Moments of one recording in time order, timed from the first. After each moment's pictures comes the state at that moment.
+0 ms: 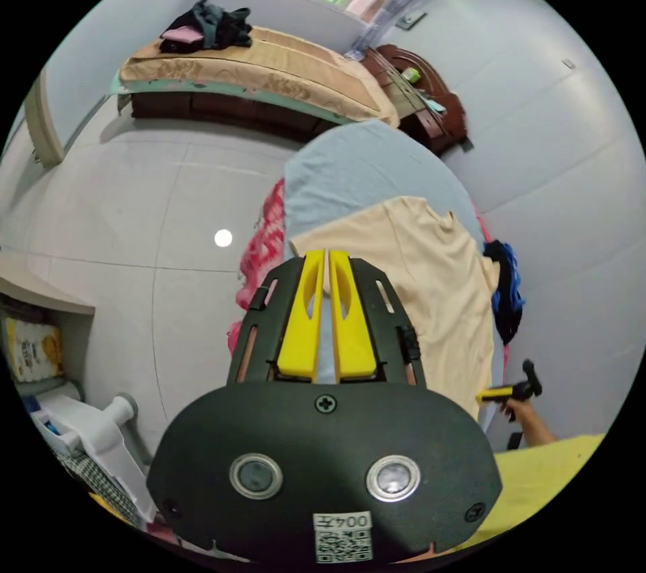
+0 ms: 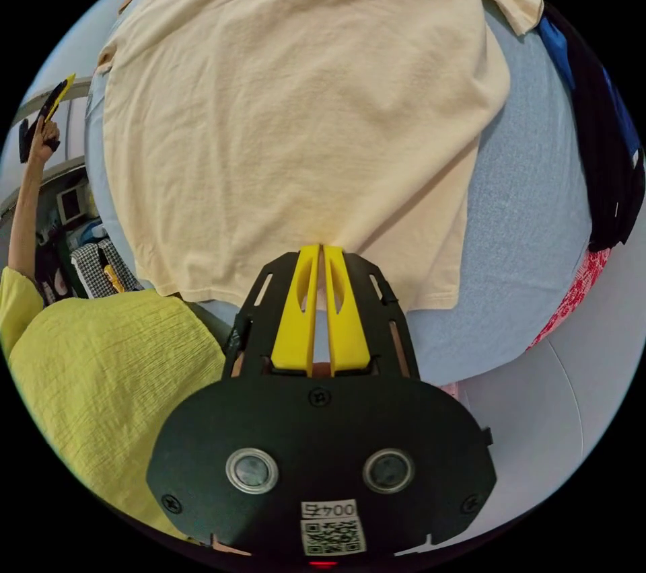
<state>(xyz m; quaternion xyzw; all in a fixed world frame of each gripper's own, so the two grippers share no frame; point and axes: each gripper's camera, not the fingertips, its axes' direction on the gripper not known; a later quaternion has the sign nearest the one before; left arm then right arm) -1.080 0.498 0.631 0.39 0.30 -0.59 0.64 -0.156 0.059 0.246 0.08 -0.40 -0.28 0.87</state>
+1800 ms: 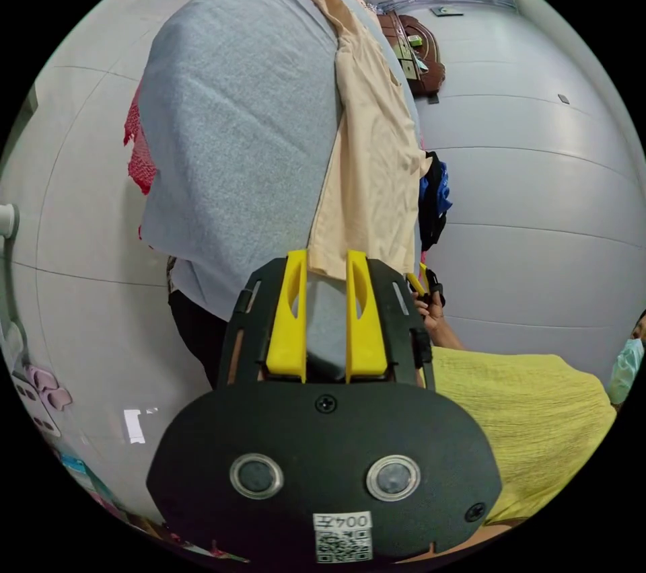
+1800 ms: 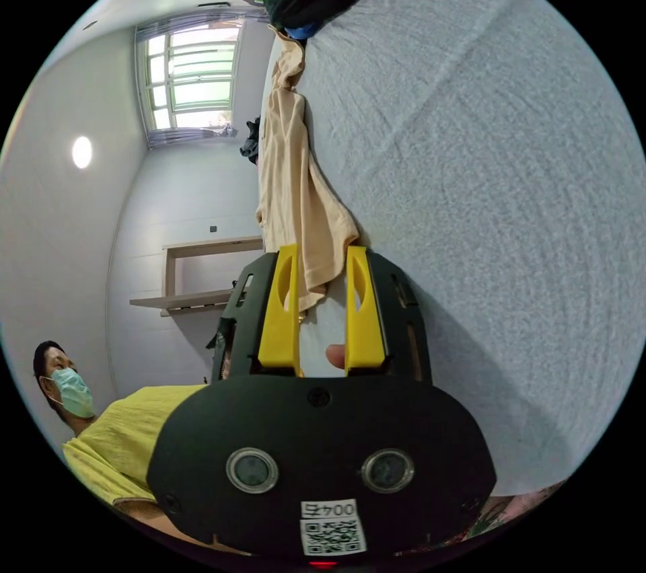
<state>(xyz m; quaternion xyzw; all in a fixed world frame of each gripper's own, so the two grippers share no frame) -0.498 0.488 0.576 0.37 0.55 -0.57 0.49 0.236 0.162 0.680 0.14 -0.85 -0.07 0.51</state>
